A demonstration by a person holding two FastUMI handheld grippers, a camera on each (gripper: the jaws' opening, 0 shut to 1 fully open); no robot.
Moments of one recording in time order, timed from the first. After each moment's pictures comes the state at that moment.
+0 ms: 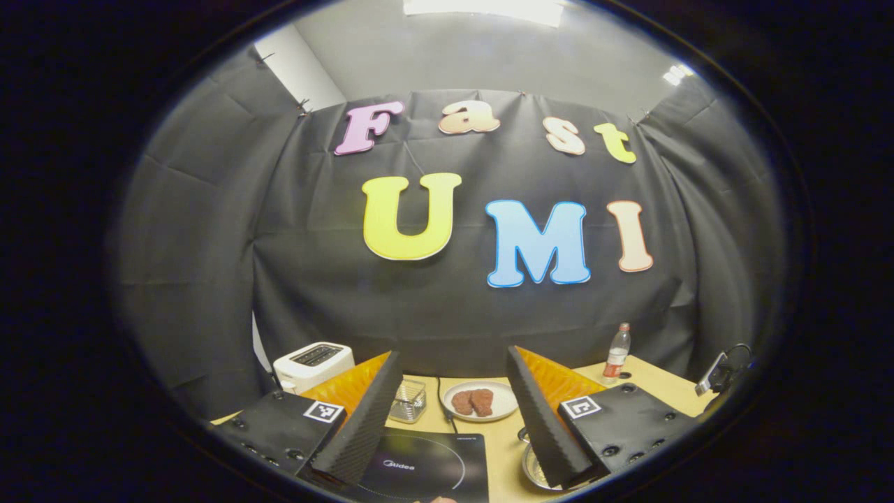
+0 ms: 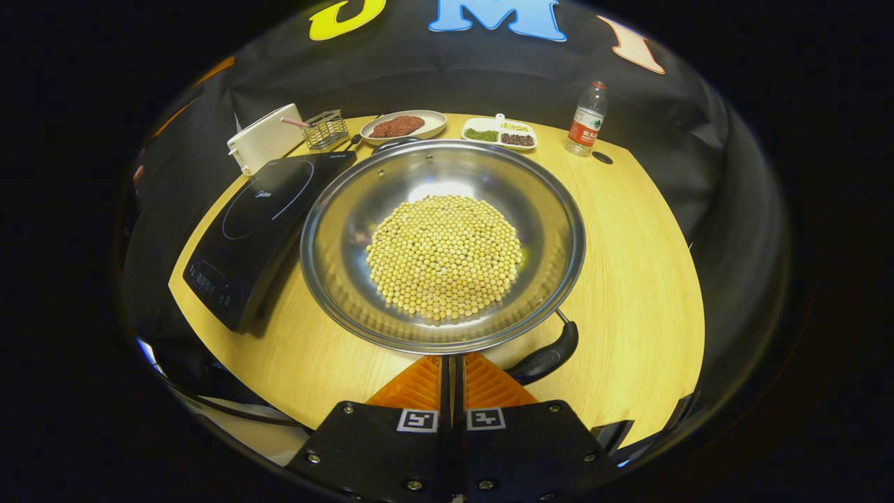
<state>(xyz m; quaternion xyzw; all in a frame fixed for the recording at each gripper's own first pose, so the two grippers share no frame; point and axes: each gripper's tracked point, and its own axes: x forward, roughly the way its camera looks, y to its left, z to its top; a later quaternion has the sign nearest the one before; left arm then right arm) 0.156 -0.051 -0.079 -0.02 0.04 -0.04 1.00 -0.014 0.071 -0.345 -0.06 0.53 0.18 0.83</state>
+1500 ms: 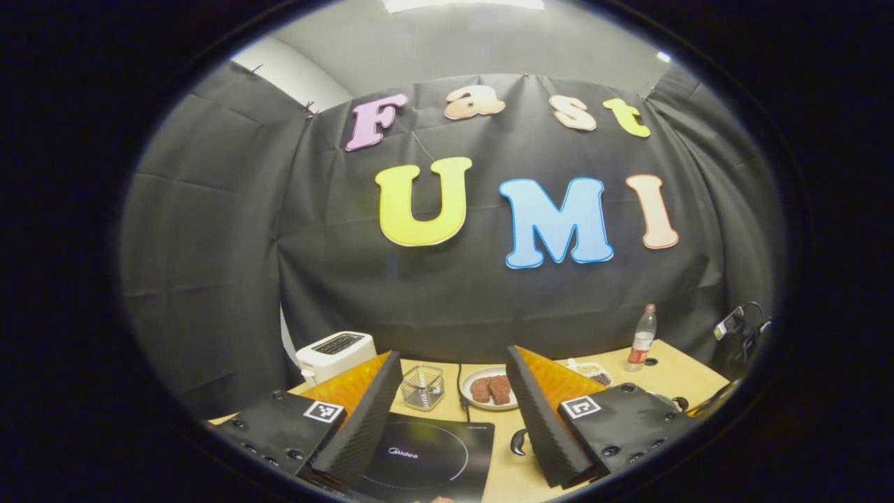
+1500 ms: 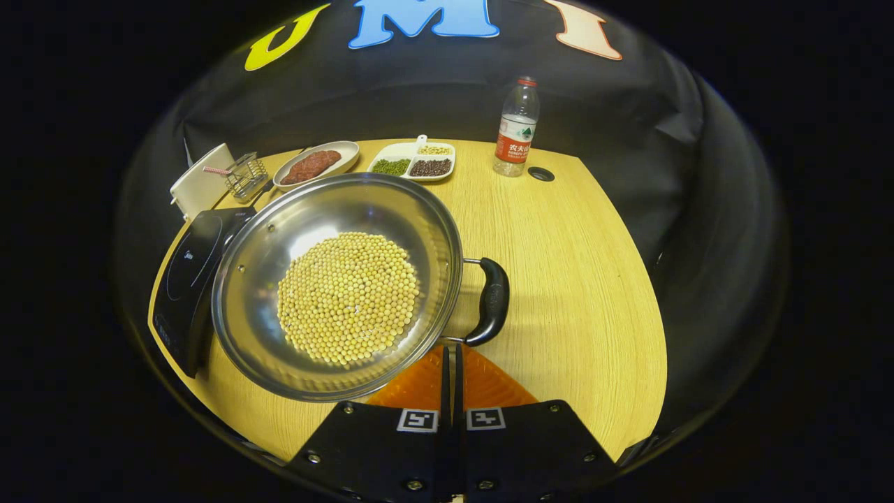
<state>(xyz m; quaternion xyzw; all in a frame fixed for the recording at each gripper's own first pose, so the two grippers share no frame) 0.149 -0.064 -0.097 0.01 0.07 0.02 1.00 0.106 -0.007 -0.363 -0.04 0.49 0.11 0.87</state>
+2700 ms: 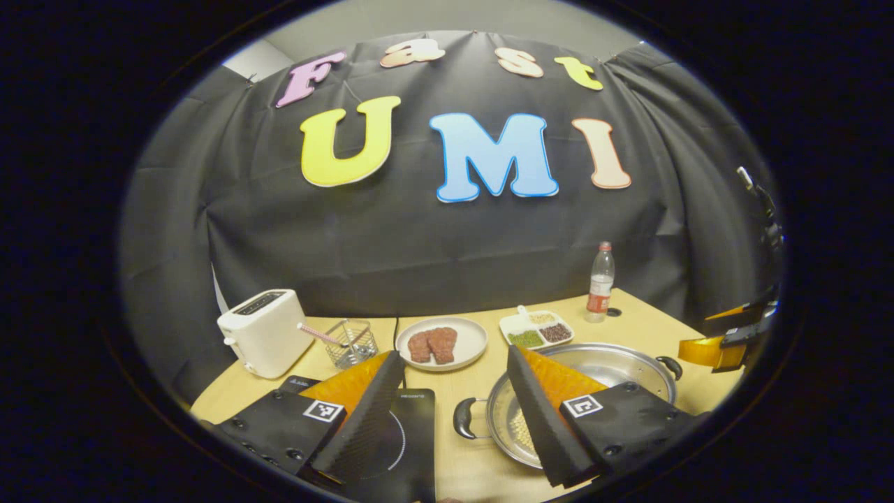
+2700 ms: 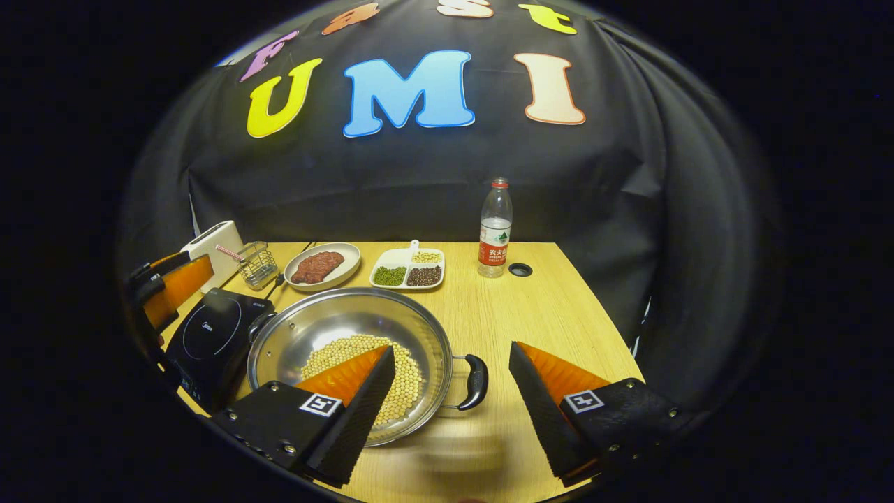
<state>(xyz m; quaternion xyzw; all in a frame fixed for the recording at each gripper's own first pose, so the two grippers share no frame) 0.185 -0.156 -0.224 0.03 0.19 -0.10 0.98 0.152 -0.005 -0.287 0.01 0.31 0.09 0.95</state>
